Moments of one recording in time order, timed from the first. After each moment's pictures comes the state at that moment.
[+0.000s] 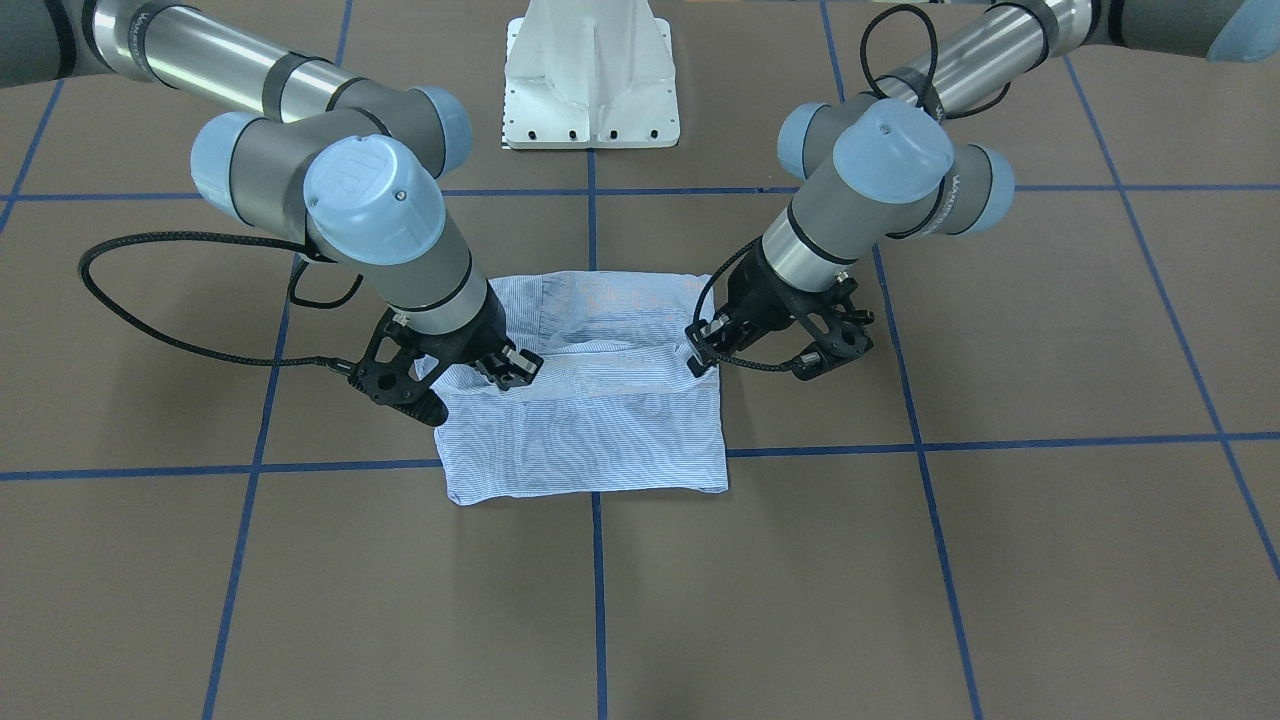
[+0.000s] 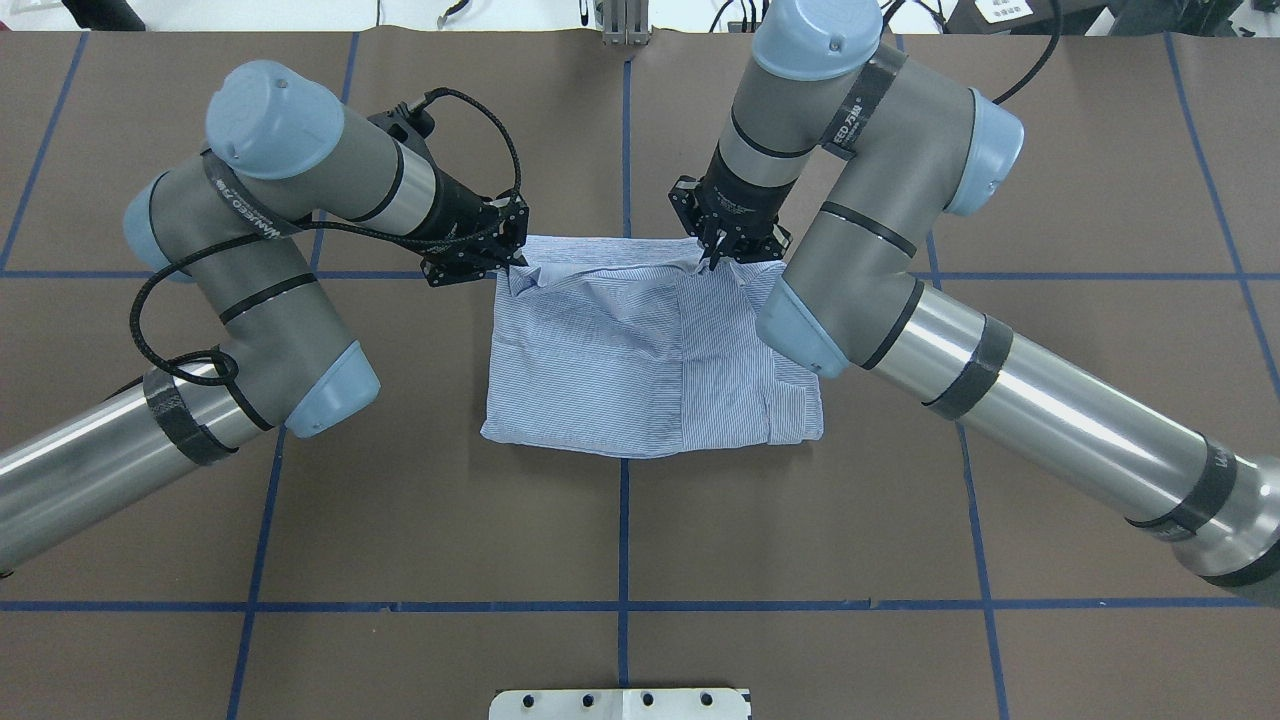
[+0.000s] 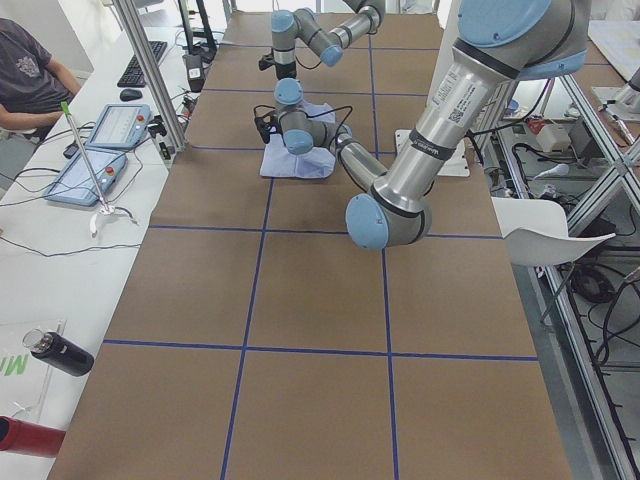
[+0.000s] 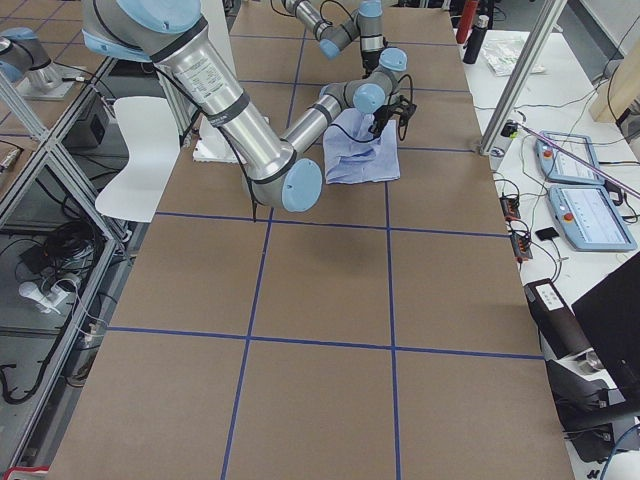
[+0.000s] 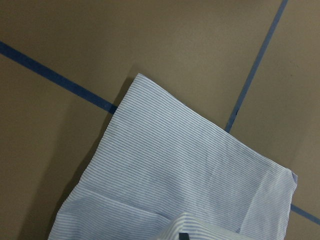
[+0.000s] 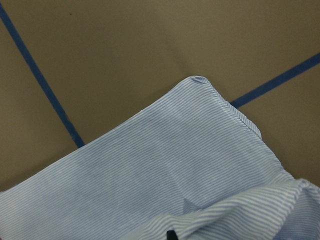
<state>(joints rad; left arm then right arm) -0.75 -2.20 -1.50 -2.17 -2.10 -1.75 0.76 -0.77 1.44 -1.48 2.15 1.57</state>
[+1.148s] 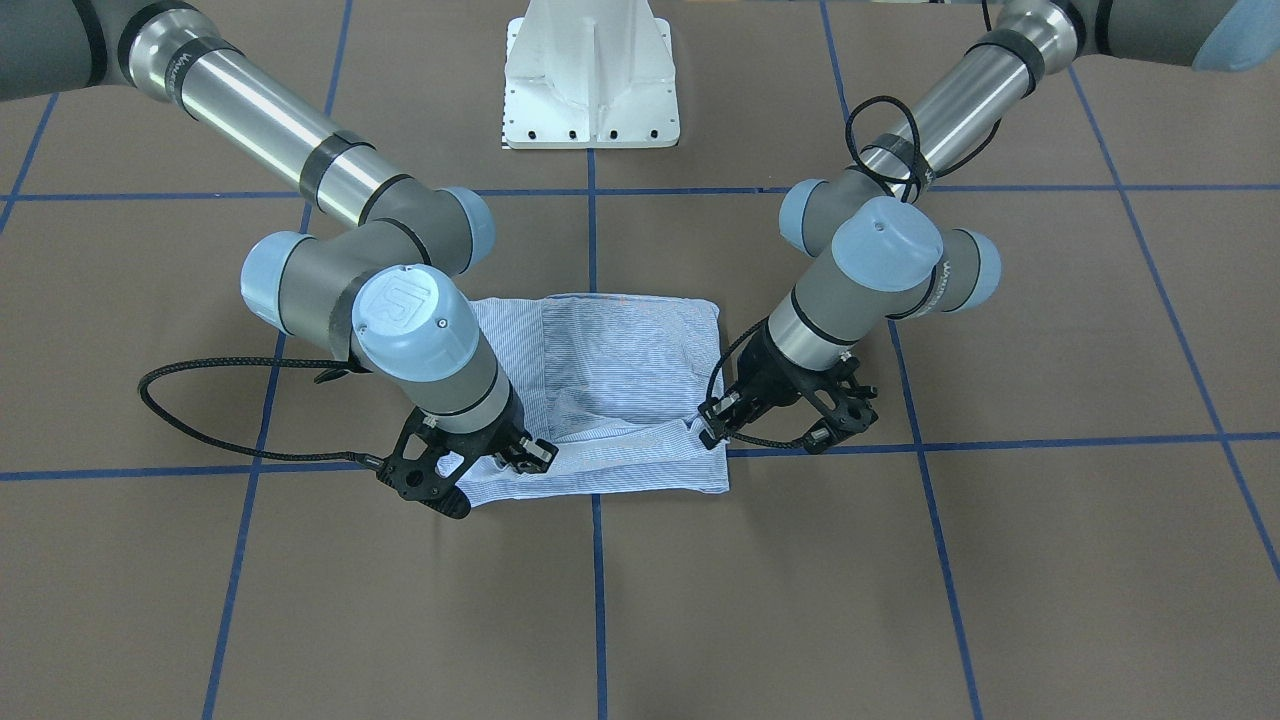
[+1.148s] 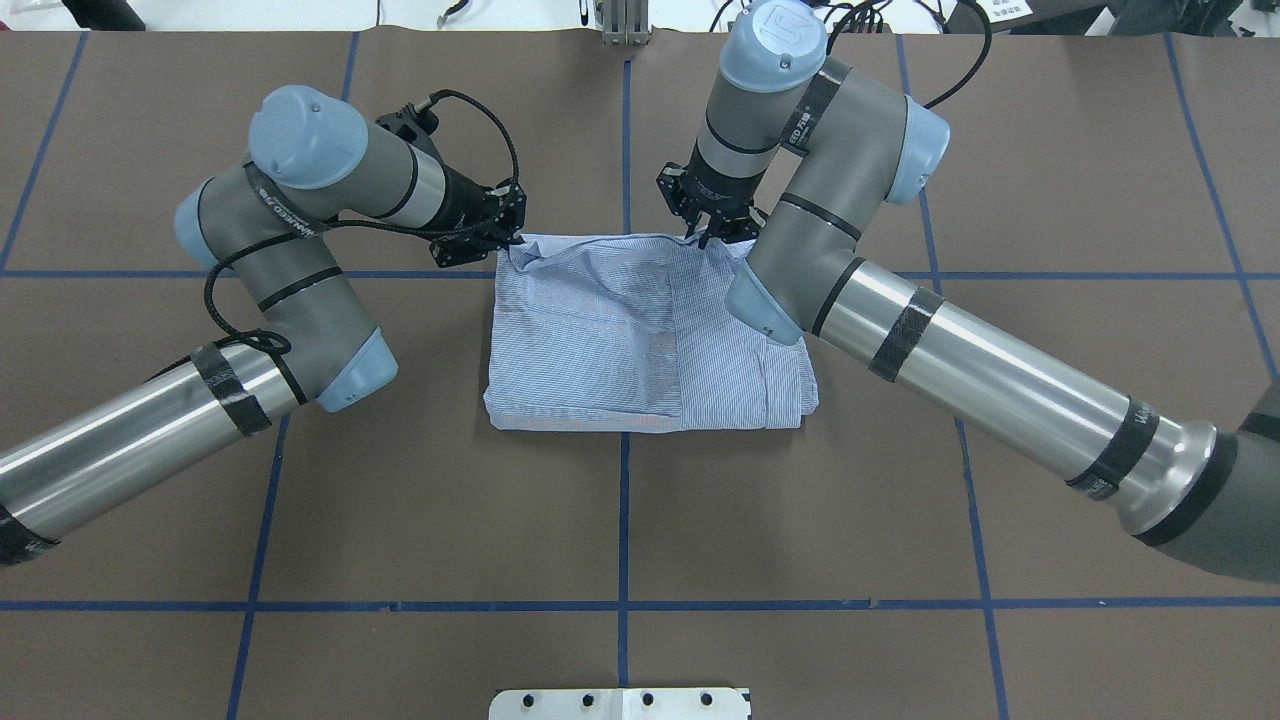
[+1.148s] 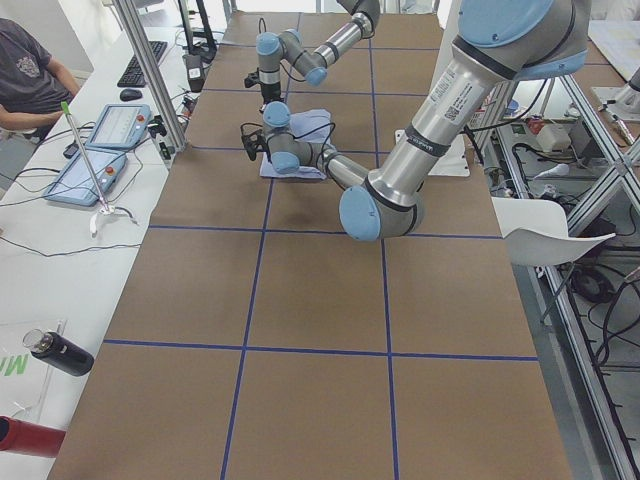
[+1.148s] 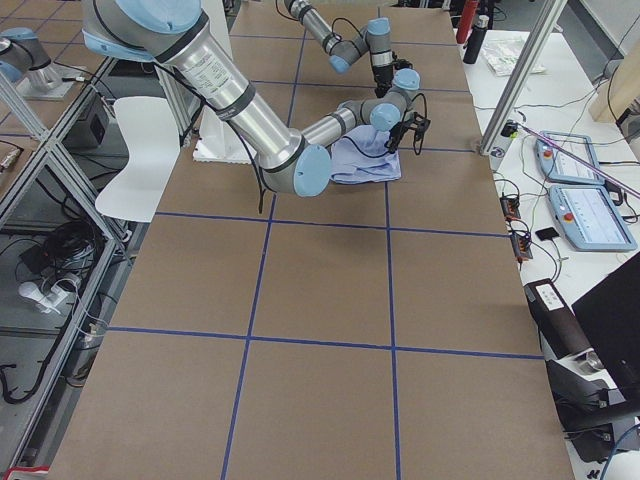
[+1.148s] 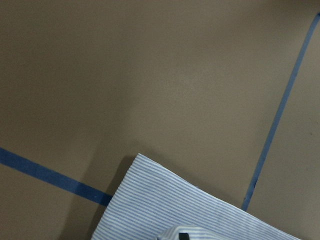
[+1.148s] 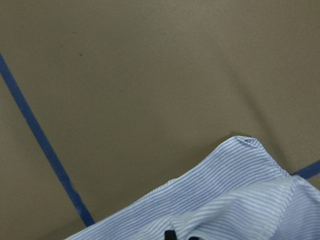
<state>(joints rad) -0.75 -2.26 -1.27 -2.36 -2.02 -1.75 0.76 -0.67 1.14 -1.28 2.09 1.56</state>
